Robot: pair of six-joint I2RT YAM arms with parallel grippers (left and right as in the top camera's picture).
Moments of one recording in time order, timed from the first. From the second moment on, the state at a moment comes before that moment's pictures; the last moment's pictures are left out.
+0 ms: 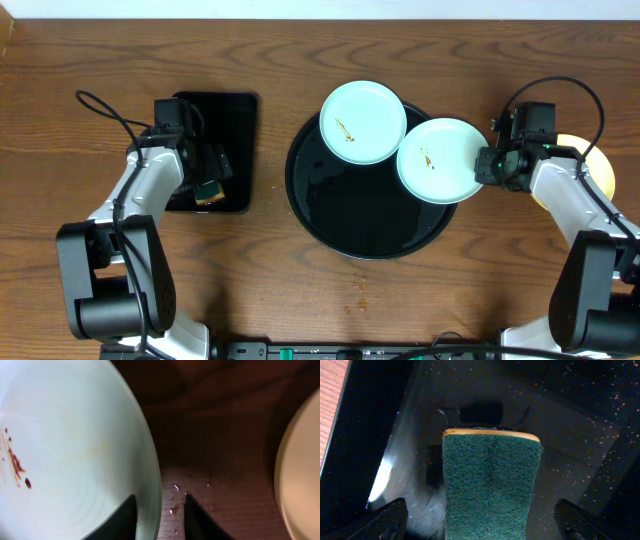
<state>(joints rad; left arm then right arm) 0.10 1.75 1.06 -0.62 -0.04 -0.29 -0.09 1.70 1.01 -0.50 -0.04 0.06</state>
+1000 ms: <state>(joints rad) 0.10 1.75 1.06 -0.62 -0.04 -0.29 0.17 1.37 0.92 -0.71 -0.05 0.50</state>
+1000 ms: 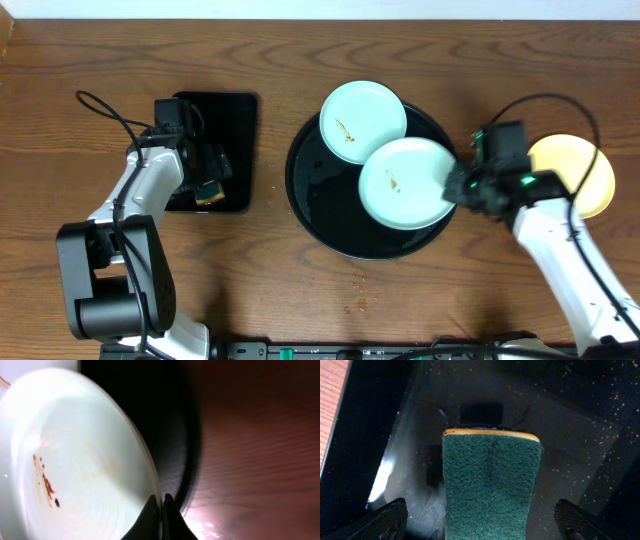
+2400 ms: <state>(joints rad) 0.10 1.75 1.06 -0.62 -0.04 -0.29 0.21 1.69 0.84 -0.35 -0.13 0.06</state>
